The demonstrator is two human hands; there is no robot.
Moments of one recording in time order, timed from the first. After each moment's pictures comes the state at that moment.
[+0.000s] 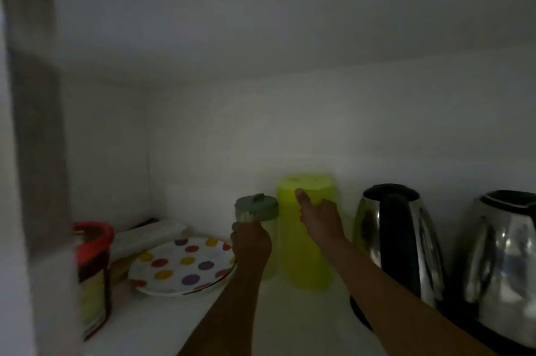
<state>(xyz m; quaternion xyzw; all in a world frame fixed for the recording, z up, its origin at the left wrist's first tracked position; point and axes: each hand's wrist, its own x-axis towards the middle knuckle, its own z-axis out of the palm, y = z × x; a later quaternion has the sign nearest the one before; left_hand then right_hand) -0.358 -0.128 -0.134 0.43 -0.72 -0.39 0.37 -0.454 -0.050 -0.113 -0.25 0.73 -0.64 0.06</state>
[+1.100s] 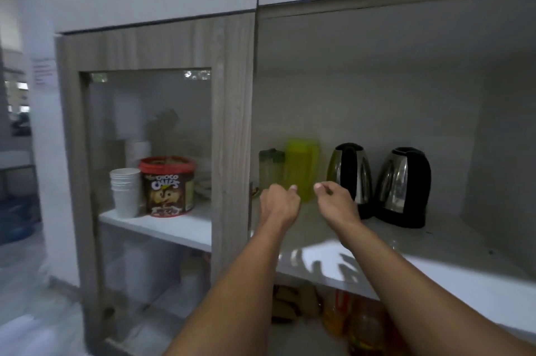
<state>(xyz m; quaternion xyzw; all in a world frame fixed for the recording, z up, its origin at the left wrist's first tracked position) -0.088 0.095 -0.112 0.36 -0.78 -0.40 0.32 -0.160 0.177 -0.120 -0.25 0.81 -0.53 -0.05</state>
